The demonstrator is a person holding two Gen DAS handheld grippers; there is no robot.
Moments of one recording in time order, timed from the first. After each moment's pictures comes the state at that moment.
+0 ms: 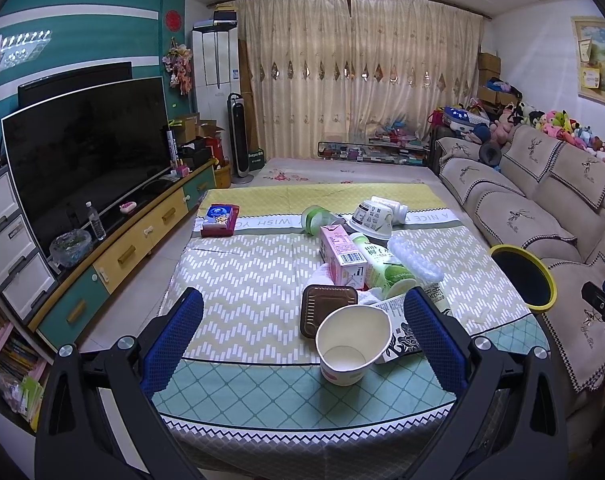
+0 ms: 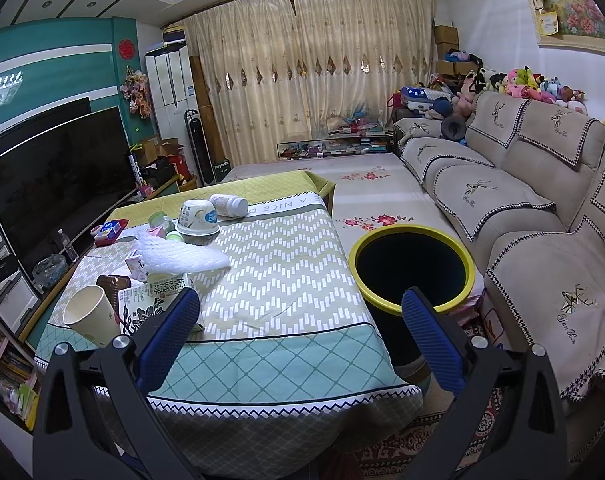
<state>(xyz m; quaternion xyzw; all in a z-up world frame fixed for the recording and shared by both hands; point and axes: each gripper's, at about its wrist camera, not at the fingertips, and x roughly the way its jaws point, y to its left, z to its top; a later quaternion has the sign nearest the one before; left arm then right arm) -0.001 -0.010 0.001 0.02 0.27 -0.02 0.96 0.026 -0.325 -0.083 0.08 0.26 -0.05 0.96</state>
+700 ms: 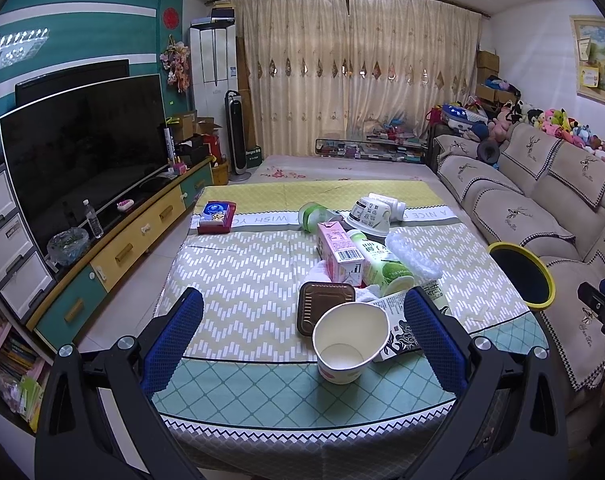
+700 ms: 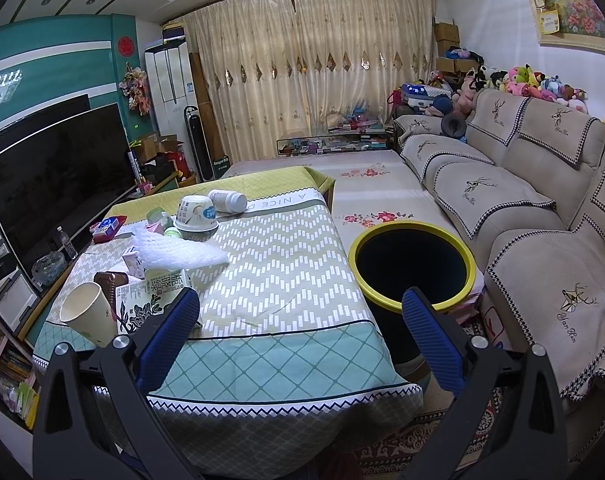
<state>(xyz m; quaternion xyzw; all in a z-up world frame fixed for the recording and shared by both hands) -0.001 -0.013 -0.002 0.02 0.28 -0.03 0.96 0.027 -0.329 -0.089 0.08 0.27 -0.05 0.96</state>
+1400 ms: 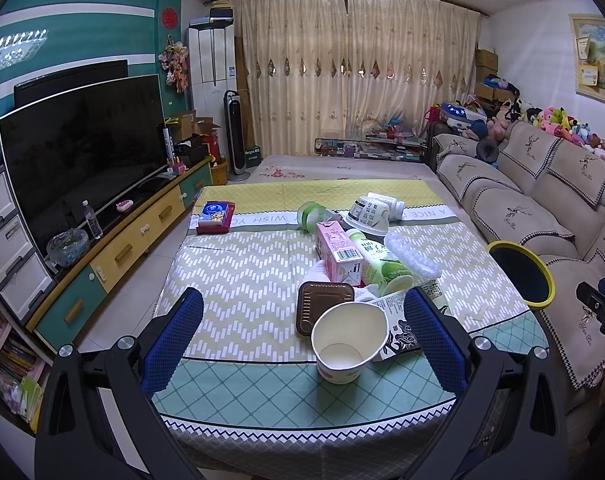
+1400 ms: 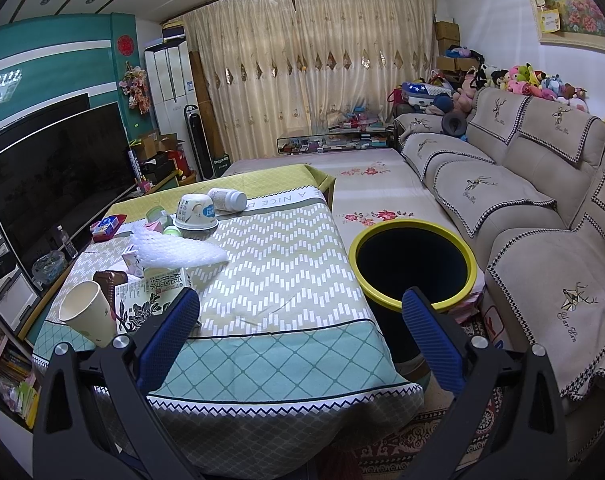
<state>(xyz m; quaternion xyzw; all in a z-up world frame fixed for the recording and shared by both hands) -0.001 -0.013 -0.001 0.02 0.28 -0.03 0.96 0.028 -0.328 -0.092 0.08 0.27 -0.05 0.96</state>
